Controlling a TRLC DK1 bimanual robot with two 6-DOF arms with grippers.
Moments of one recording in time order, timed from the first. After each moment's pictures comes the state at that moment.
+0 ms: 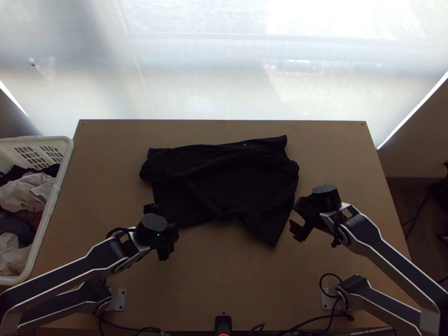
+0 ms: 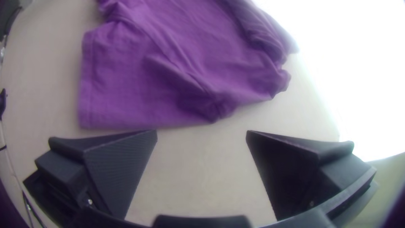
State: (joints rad) left arm -0.83 1.05 0.52 -0.25 -0.30 0.67; right arm 0.47 1.06 0.63 -0.50 0.05 -0.56
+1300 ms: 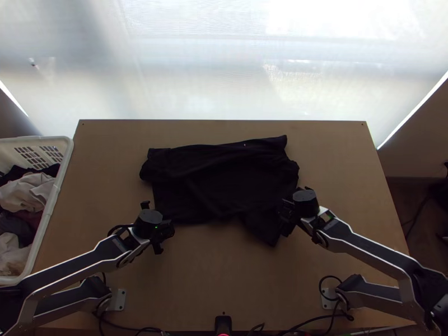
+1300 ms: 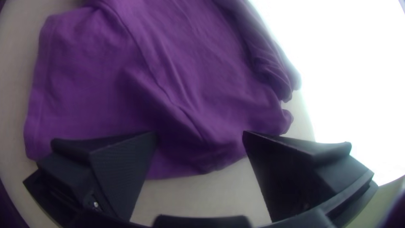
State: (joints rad) left arm -0.69 1.17 0.42 -0.05 -0.31 0.80; right arm 0.58 1.31 0.50 0.02 0.19 -0.69
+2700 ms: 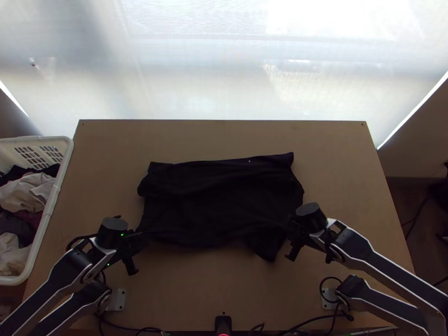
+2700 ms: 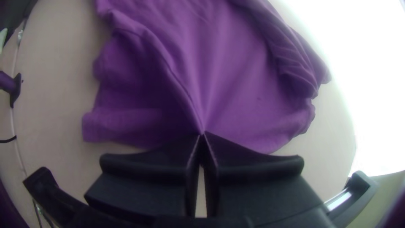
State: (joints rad) left arm -0.51 0.68 0.45 -0.70 -0.10 0.76; right arm 0.69 1.02 0.53 -0.50 0.05 -0.44
